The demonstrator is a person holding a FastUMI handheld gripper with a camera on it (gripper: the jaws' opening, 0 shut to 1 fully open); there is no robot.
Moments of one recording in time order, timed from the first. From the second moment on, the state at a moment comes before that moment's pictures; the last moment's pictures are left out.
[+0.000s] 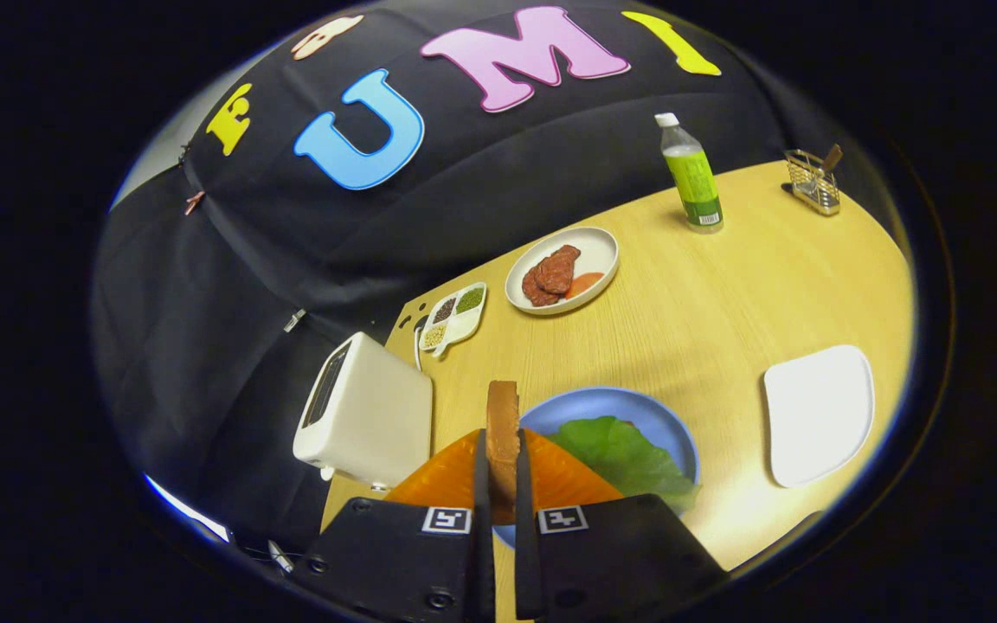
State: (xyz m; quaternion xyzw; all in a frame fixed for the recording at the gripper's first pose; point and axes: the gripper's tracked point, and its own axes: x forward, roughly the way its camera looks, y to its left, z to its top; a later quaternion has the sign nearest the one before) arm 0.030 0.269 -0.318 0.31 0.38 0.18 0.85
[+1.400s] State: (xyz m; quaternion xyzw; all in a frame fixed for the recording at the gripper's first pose) arm 0.030 0.144 -0.334 0.22 0.35 0.10 0.91
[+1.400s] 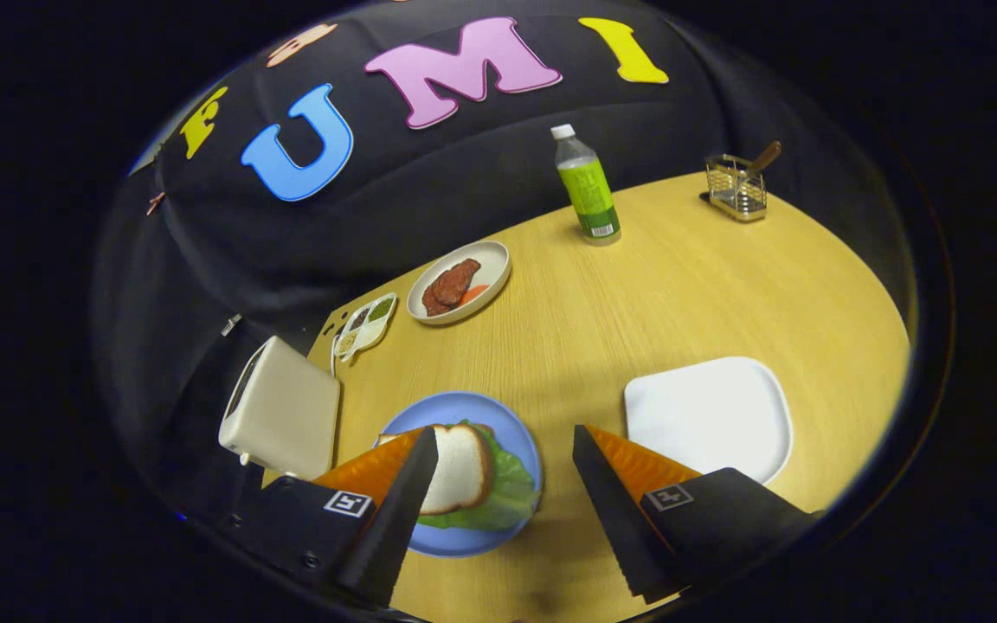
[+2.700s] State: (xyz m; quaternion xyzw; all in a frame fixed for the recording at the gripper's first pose) arm 0.006 0.107 -0.044 0.03 0.04 0.14 0.99
